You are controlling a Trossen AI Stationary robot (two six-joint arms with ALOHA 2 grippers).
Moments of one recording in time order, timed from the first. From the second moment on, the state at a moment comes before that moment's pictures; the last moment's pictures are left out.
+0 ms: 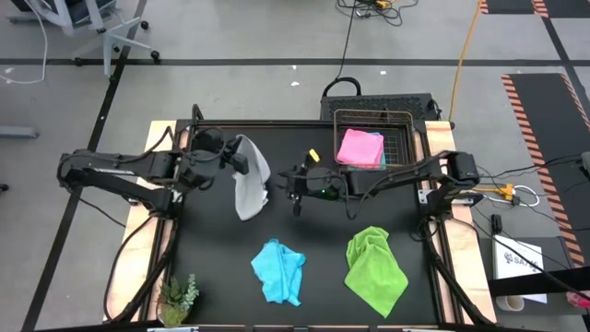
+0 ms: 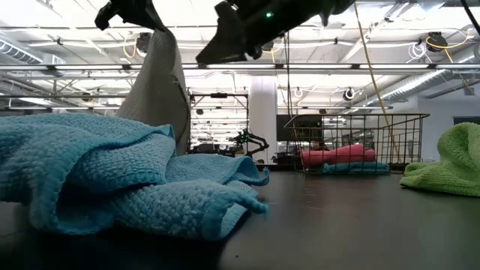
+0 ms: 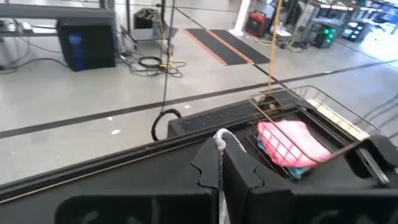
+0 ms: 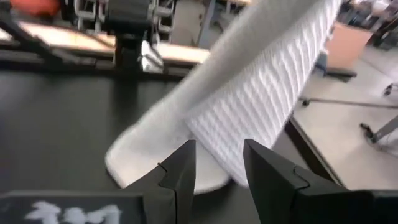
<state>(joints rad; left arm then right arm) -0.05 1.04 1.01 -0.51 -0.93 -0.68 0.04 1.76 1.19 0.21 0.35 -0.13</state>
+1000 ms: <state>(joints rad) -0.03 1.21 1.01 -0.20 -0.83 -0.46 0.02 1.77 1.19 0.20 0.68 -0.27</state>
